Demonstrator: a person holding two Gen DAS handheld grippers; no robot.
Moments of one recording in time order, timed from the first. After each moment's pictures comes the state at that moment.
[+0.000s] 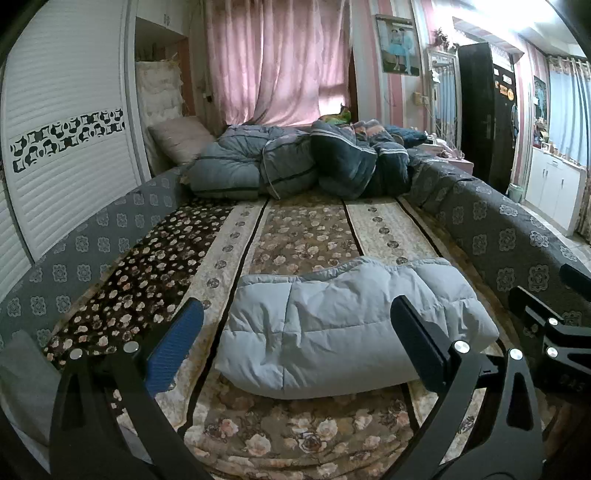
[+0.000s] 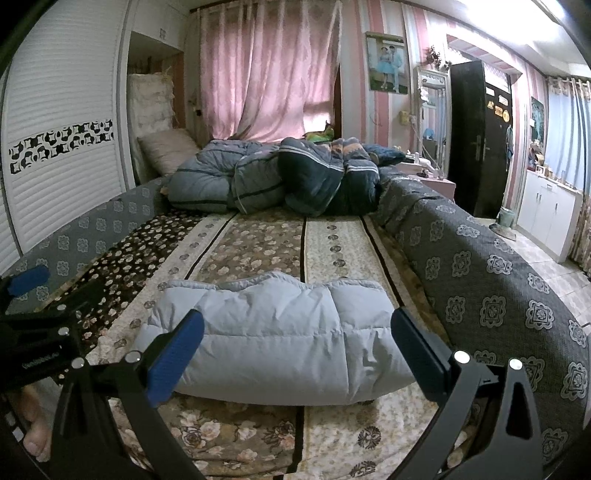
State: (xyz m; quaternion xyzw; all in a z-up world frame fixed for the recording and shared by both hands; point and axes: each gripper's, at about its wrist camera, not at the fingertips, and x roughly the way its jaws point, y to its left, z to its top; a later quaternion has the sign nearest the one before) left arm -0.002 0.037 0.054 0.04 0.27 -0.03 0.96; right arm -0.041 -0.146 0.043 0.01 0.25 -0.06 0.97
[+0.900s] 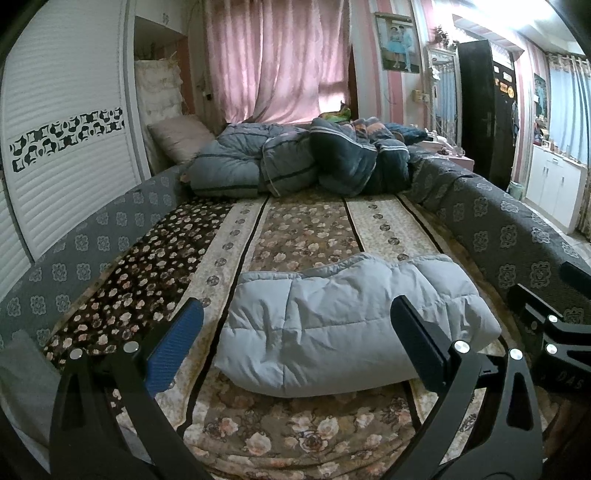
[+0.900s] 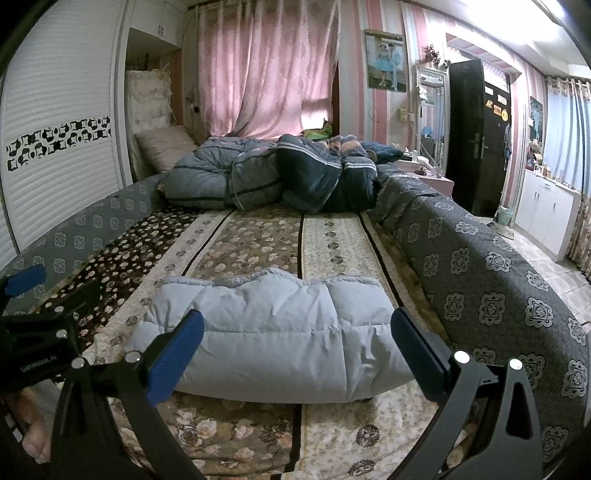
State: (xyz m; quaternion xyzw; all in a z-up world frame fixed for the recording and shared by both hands) left arm -0.001 0.036 0.046 0.04 0.27 -0.03 0.96; right arm -0.038 -0.152 0.033 0.01 0.26 -0.06 0.96
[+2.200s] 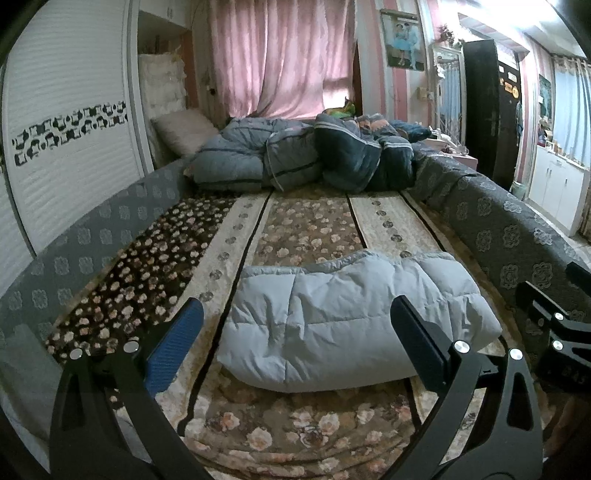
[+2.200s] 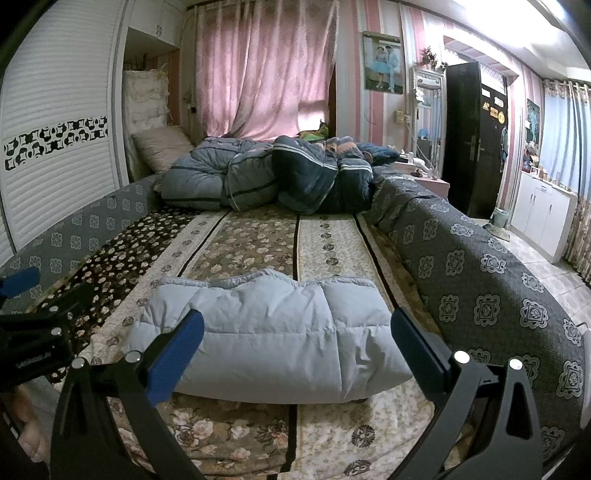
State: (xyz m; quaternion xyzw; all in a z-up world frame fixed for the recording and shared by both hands) left arm 0.000 0.040 0.046 0.03 0.28 -0.02 0.96; right arm -0.038 -0.160 0.031 0.01 0.26 -0.06 0.96
